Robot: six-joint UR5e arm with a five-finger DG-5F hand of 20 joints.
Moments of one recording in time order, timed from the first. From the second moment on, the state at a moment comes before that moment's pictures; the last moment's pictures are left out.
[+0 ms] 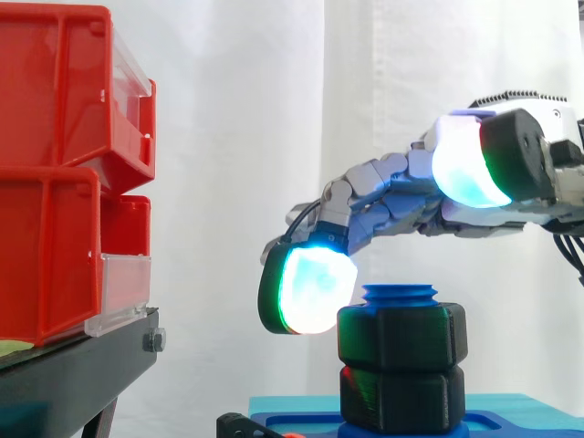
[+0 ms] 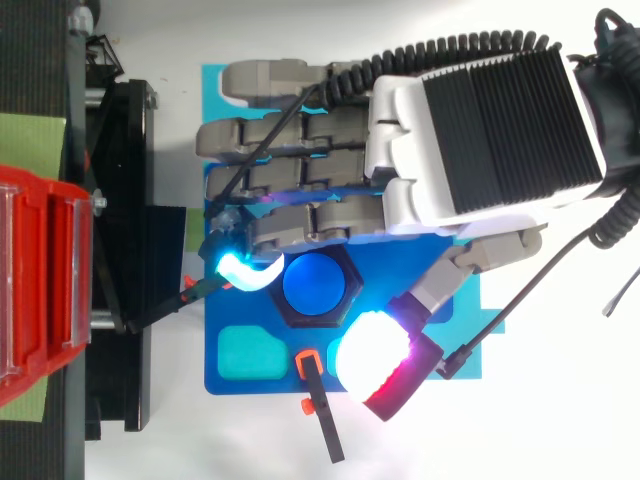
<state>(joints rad) 0.04 -2.23 -1.21 -2.80 -1.85 -1.31</state>
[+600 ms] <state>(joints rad) 0.03 -2.23 -1.22 -2.79 -1.85 -1.31</state>
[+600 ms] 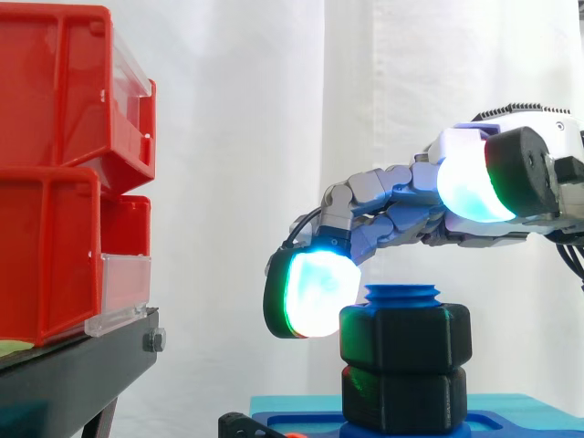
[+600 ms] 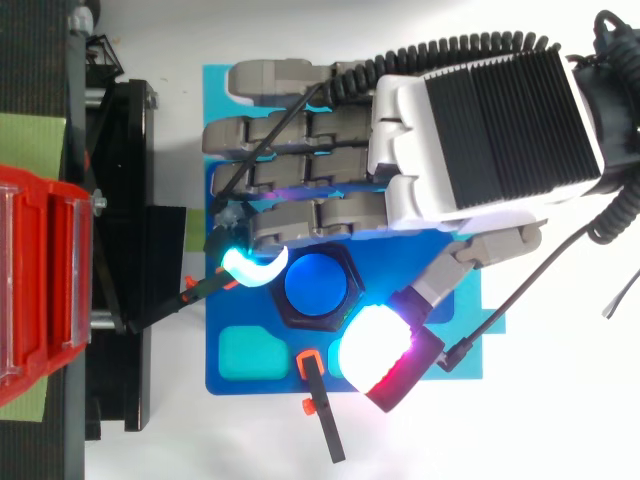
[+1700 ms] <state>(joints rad) -0.01 -2.23 -1.22 -2.79 -1.89 -1.31</state>
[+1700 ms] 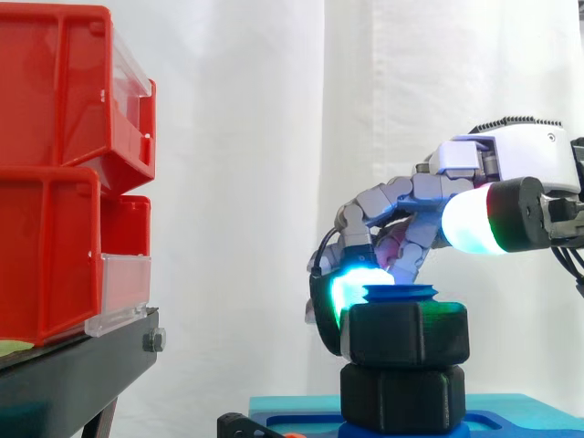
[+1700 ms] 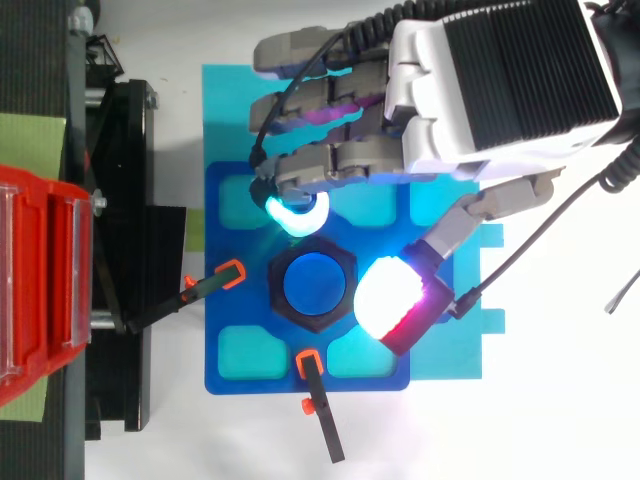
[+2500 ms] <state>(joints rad) -0.05 -2.23 -1.17 -2.80 -1.94 -1.31</state>
